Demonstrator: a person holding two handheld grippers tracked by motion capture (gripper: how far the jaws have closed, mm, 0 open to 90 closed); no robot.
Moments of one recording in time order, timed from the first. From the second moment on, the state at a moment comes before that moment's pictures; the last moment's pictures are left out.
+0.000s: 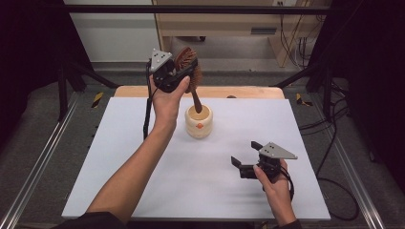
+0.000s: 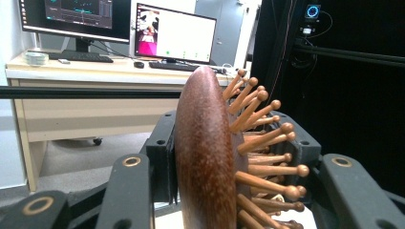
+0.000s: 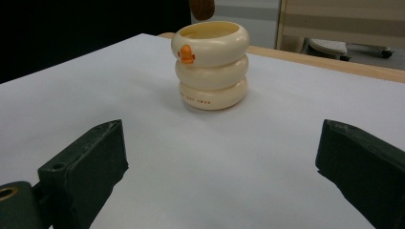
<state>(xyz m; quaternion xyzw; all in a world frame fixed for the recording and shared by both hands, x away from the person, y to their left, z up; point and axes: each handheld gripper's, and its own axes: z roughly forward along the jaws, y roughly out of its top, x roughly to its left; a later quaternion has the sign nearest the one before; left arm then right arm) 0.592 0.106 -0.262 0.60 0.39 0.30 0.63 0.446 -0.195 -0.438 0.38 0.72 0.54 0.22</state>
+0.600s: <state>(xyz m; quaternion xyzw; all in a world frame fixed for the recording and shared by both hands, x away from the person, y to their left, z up) 0.596 0.104 -0.267 0.60 0.39 0.31 0.63 0.448 -0.195 -0.440 0.38 0.71 0.55 0.21</state>
